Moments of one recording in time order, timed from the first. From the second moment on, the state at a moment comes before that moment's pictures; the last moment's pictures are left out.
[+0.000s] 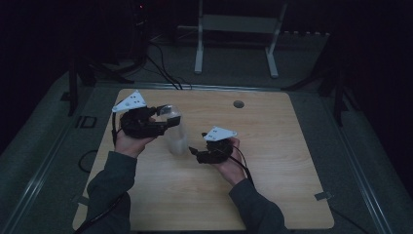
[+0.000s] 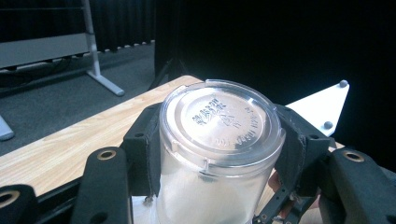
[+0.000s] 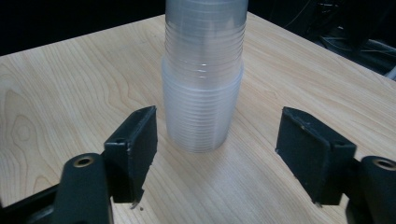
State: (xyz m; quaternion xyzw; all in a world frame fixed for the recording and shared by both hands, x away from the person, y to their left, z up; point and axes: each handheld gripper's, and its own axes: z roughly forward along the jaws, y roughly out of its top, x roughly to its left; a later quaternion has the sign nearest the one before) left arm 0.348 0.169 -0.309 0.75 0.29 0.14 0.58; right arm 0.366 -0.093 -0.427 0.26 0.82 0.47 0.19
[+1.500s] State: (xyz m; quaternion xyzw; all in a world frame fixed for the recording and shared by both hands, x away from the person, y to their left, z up) left arm 0.347 0.182 -0.360 0.73 0.33 0.10 0.60; right arm 0.364 -0.101 -0.409 0.25 0.80 0.51 0.17
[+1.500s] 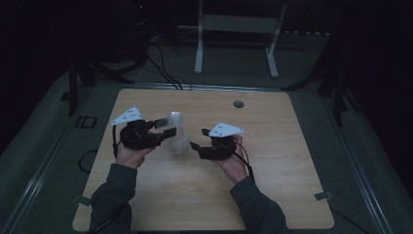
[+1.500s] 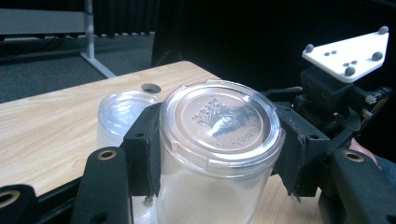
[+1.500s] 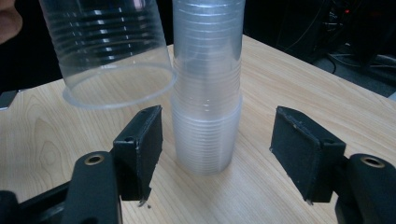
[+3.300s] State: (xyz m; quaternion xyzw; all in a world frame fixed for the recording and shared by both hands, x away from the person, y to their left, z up) left arm 0.348 0.194 -0.391 0.68 0.35 0.04 0.64; right arm 0.350 -0.078 -0.399 0.20 0.80 0.55 0.16
